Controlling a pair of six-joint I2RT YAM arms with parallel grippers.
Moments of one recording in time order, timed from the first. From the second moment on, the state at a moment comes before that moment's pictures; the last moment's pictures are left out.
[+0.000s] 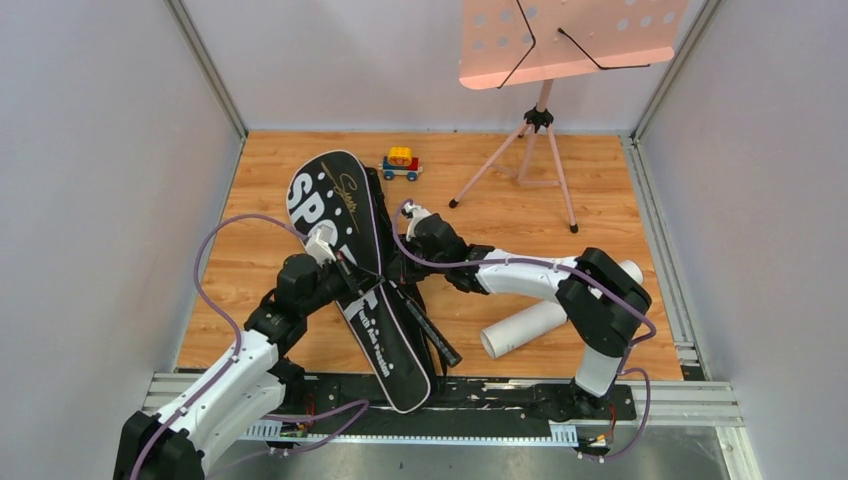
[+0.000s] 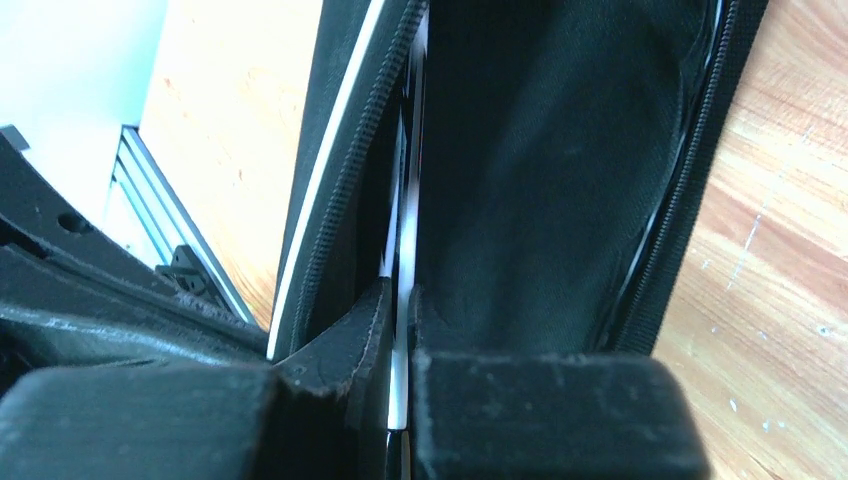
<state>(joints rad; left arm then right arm) -0.43 0.72 0.34 -0.02 0.28 -0.86 0.92 1.77 1.08 0.12 -0.19 0.67</state>
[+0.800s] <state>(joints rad) -0.42 0.70 0.22 0.21 0.23 -1.09 0.97 1.90 1.01 0.39 0.04 0.88</state>
